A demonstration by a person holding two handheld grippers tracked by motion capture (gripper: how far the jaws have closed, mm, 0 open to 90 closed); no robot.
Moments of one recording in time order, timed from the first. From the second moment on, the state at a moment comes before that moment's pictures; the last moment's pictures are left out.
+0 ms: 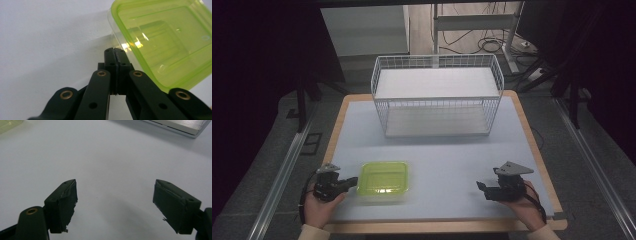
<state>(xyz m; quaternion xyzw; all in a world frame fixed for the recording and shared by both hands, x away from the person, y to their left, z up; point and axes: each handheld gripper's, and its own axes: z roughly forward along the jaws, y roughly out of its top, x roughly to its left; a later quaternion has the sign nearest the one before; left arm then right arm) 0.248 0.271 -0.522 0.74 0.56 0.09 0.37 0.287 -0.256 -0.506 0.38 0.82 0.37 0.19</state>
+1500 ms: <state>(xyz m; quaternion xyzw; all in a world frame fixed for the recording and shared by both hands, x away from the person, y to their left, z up) 0.276 0.227 -0.531 0.77 0.53 0.05 0.34 0.287 -0.257 -0.504 0.38 0.82 0.37 0.20</state>
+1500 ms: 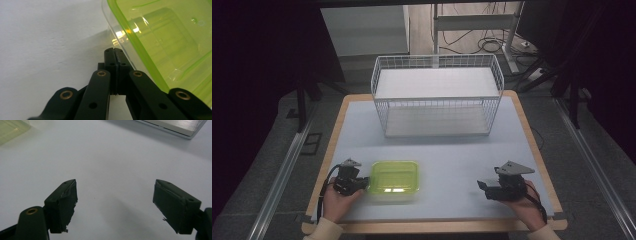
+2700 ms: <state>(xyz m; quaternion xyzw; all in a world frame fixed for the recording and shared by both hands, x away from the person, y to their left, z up) 0.286 0.190 -0.532 0.78 0.52 0.02 0.35 0.287 -0.259 -0.502 0.38 0.82 0.37 0.20</state>
